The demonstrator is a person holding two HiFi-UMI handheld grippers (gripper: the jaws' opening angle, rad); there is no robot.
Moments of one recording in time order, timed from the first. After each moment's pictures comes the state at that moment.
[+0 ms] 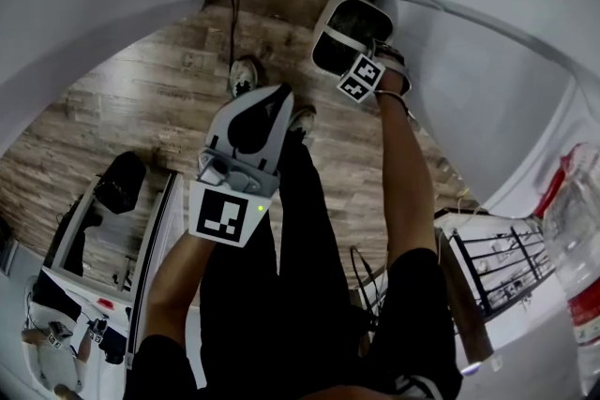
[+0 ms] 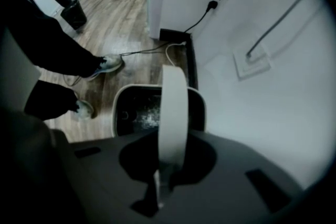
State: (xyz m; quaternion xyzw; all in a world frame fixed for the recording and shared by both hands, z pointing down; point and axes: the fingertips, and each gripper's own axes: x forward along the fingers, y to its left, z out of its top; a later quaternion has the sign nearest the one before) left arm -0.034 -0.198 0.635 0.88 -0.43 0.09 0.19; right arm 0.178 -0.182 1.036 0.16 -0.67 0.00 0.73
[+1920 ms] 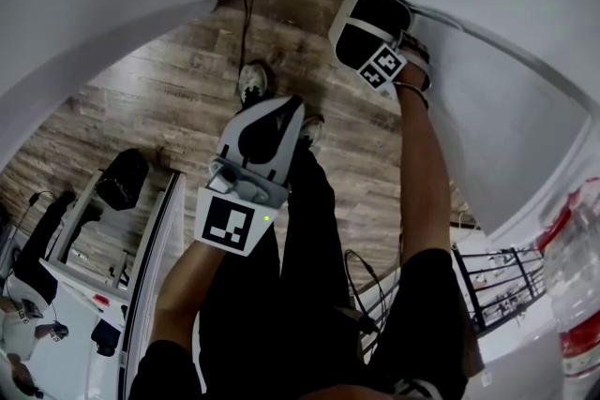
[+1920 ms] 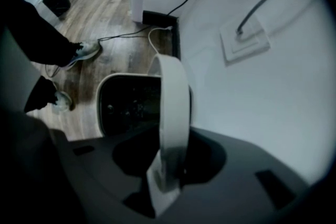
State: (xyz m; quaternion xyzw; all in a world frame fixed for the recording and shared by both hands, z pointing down) left arm -0.043 -0.203 0.657 0.86 -0.46 0.07 0.23; right arm 0.211 -0.252 1.058 0.20 -0.61 -0.03 0.76
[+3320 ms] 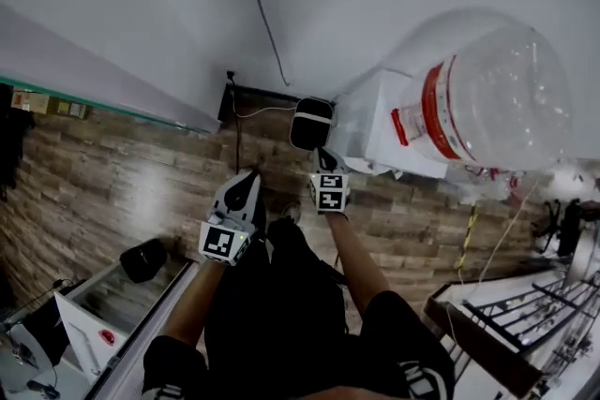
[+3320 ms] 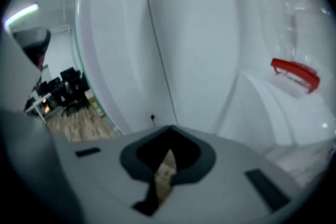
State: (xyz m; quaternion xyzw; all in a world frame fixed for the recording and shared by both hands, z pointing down) left arm -0.019 -0.070 0.407 0.88 -0.45 0.05 0.13; right arm 0.142 -0.121 0.598 0.55 -0.75 0.26 0.27
